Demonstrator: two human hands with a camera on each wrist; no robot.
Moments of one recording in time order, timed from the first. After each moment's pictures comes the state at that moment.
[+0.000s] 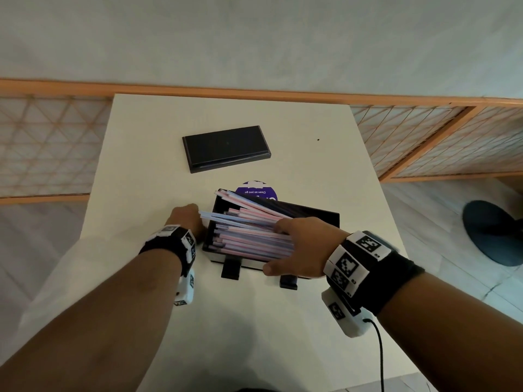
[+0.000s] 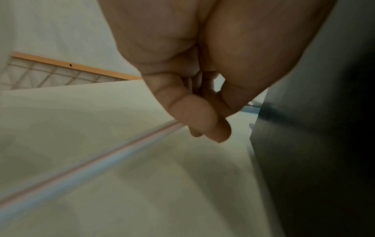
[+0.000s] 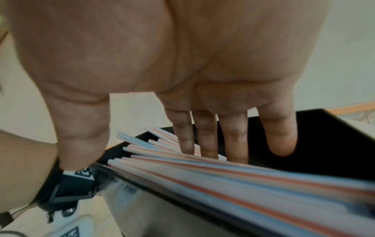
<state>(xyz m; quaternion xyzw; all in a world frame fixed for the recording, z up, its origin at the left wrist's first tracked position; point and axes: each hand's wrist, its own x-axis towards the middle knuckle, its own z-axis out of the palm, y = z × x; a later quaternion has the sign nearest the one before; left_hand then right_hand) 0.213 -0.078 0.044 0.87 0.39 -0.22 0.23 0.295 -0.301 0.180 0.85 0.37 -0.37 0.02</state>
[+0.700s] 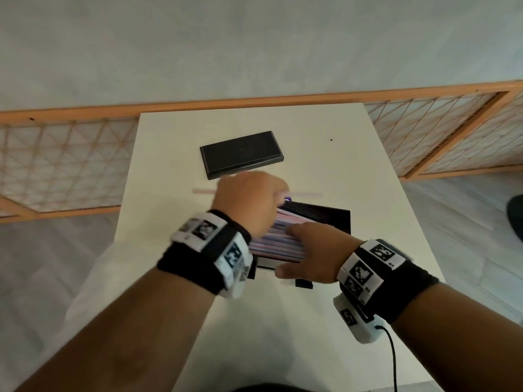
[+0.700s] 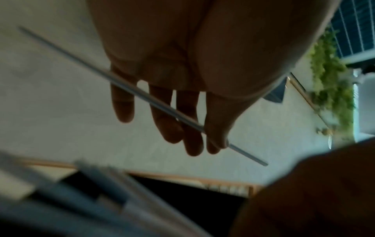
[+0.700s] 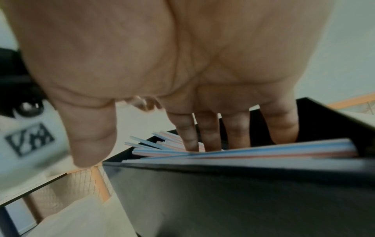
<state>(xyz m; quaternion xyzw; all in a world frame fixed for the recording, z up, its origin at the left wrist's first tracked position) 0.229 -0.165 0.198 0.97 0.14 0.01 0.17 0.293 -0.321 0.166 0.85 0.39 -0.36 -0.02</state>
